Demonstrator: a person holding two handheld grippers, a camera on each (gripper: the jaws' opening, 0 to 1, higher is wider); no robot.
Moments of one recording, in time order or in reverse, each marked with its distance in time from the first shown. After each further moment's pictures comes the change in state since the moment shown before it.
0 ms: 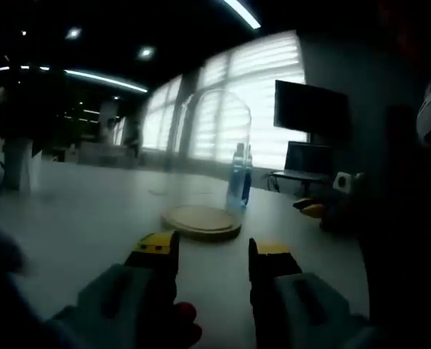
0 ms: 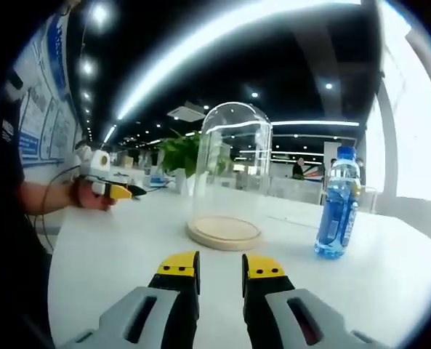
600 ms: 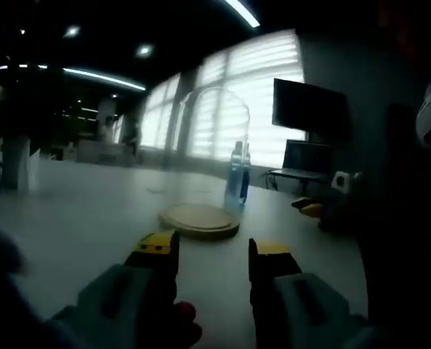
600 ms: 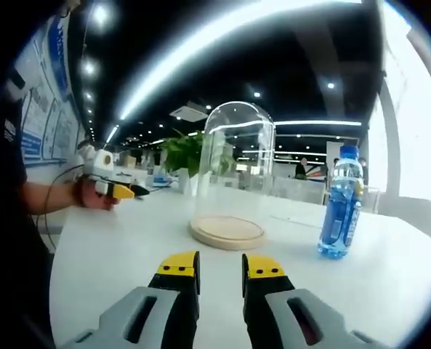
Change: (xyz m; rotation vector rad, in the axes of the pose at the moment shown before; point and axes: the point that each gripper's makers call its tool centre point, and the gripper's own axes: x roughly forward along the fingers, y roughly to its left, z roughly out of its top) left arm 0.002 -0.003 -0.001 -0.003 0.013 -0.012; right arm 0.000 0.003 -0.001 0.000 -0.006 0.025
